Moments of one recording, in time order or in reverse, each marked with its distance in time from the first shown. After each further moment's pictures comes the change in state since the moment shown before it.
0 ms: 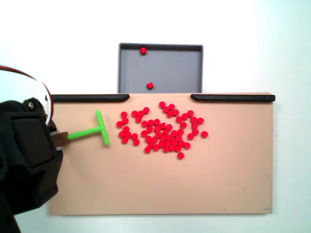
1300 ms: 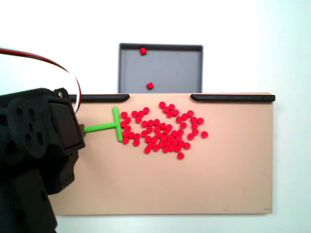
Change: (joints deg) arm 3.2 -4.6 -4.3 0.4 2.8
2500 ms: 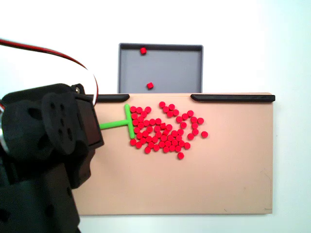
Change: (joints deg) arm 2.6 -0.2 0.0 0.4 -3.0
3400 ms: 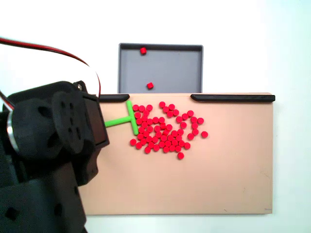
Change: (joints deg) arm 1.0 0.0 0.0 0.1 -4.7
